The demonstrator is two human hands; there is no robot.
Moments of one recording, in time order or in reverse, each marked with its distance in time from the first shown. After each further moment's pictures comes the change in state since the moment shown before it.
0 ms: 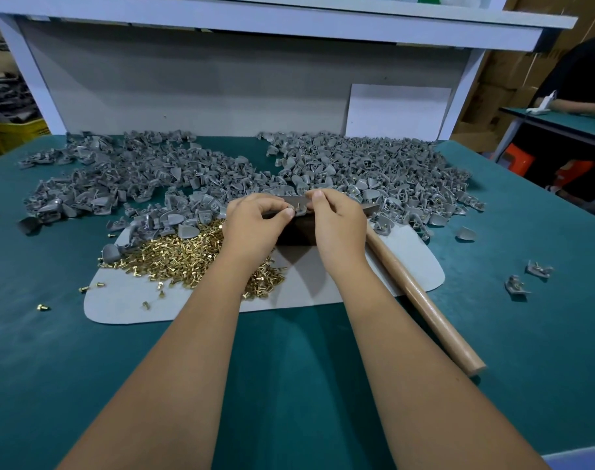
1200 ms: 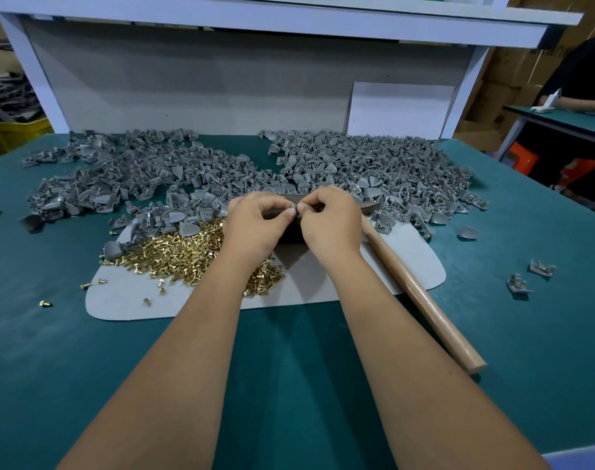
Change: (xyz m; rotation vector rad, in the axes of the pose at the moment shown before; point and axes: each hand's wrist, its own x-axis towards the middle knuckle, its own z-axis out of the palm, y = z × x) left_hand -0.002 -0.001 0.000 -0.004 -0.022 0.031; right_hand 0.008 -0.004 0.006 -0.248 -0.043 -0.040
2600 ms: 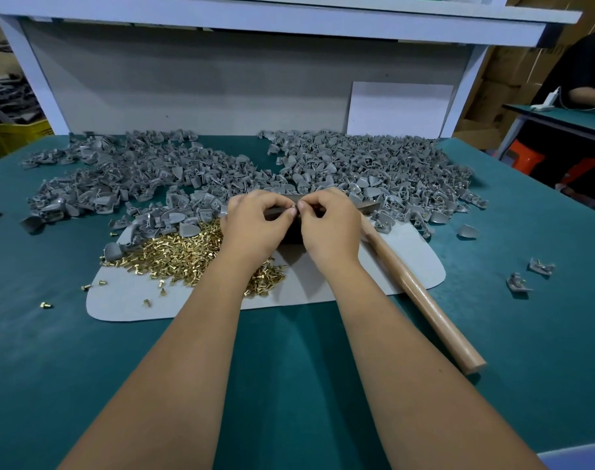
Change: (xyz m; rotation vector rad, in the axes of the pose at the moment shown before) left_hand -0.005 0.010 -0.002 0.185 0.016 0.001; right_hand -0.004 0.012 0.006 0.098 0.068 -0.092
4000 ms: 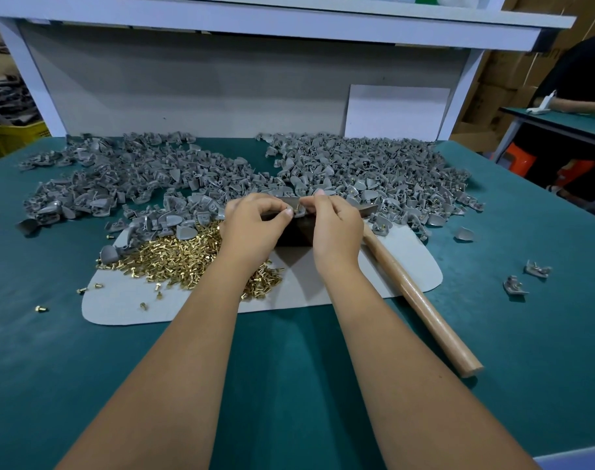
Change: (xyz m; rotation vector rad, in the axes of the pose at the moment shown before) left_hand 0.001 -0.001 0.002 -0.118 0.013 -0.036; right_hand -0.004 -0.004 0.000 0.320 0.081 0.218
